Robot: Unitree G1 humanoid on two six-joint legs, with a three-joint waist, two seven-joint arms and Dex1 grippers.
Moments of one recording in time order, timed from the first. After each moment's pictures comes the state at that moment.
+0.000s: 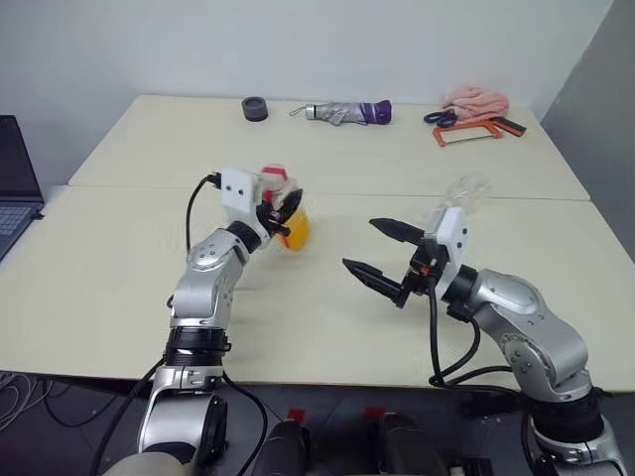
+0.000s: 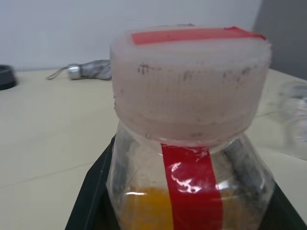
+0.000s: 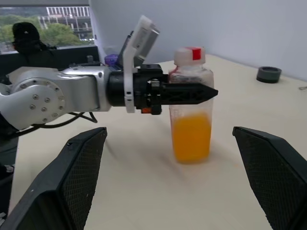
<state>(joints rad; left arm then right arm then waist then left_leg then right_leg) -0.60 0.27 0.09 0.19 -0.28 0.27 -0.53 -0.30 -0.42 0.09 -0.51 0.48 0.54 0.61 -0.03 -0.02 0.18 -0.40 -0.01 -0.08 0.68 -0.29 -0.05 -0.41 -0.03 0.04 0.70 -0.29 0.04</state>
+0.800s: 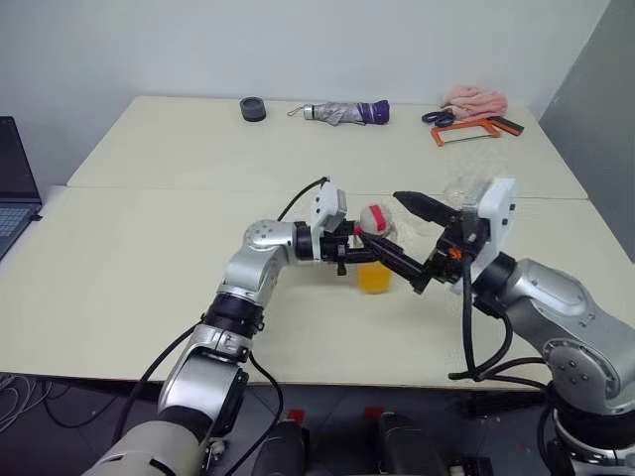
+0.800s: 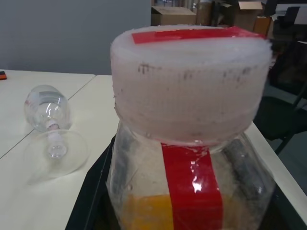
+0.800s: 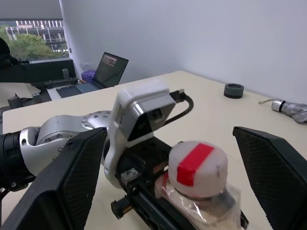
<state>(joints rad) -0.81 0.22 -0.16 0.48 -0.31 0.10 -1.26 -0.38 -0.46 -0.02 -0.74 0.69 0.78 0.38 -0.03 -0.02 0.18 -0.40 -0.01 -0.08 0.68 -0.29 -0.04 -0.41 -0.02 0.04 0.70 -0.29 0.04</state>
